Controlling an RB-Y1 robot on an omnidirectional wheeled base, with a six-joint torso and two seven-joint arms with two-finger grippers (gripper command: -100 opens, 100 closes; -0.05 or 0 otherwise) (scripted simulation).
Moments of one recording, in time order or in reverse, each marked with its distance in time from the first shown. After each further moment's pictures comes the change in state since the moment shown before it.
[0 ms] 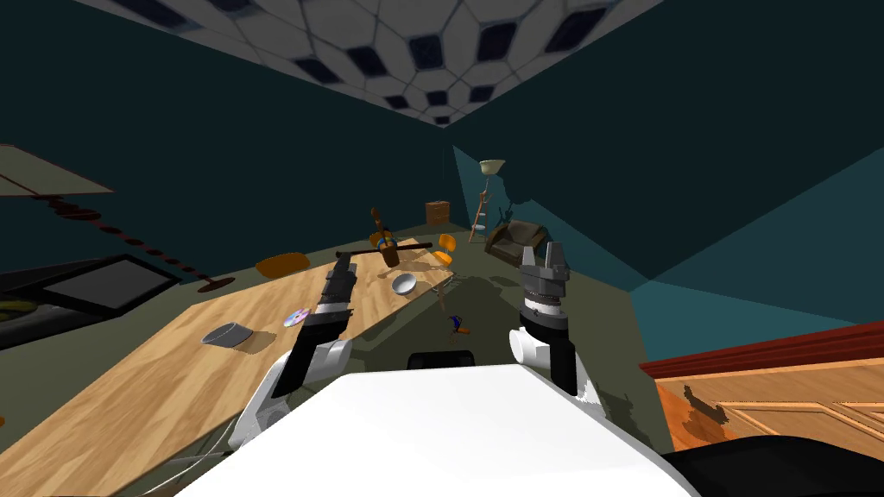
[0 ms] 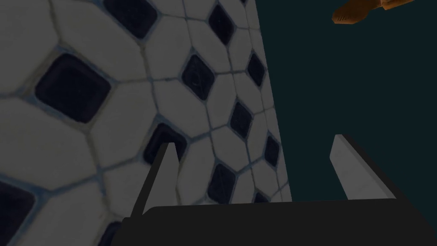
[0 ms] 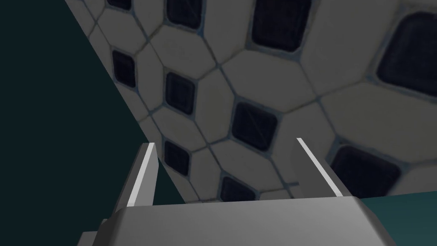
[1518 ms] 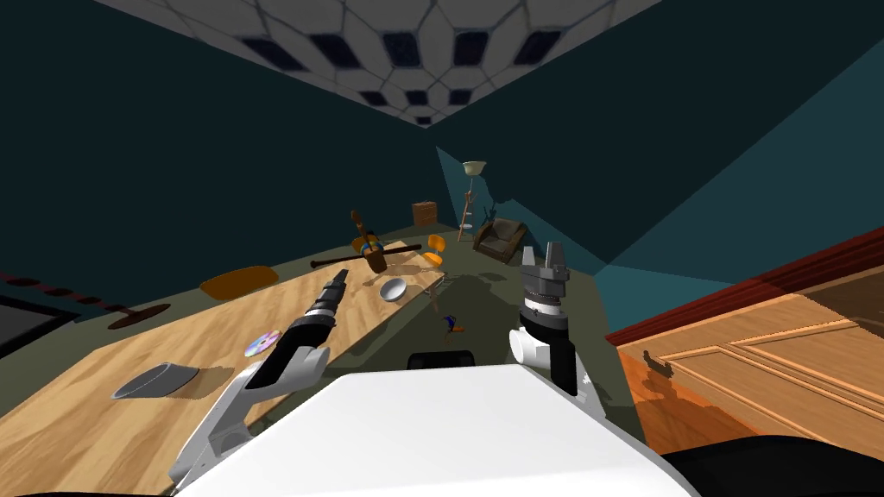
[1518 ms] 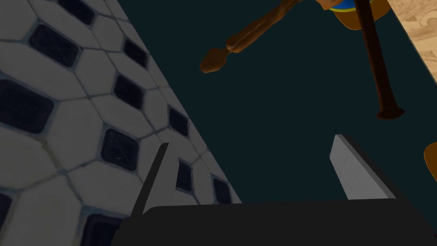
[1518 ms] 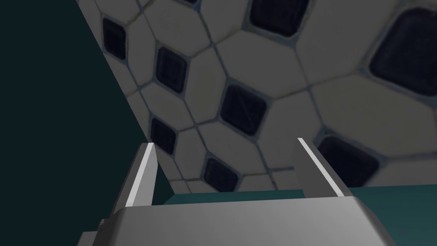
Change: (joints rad) left arm 0.049 0.099 0.124 0.020 0.056 0.444 -0.073; right arm 0.000 0.000 0.000 0.000 0.000 0.000 0.000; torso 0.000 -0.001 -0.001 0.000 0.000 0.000
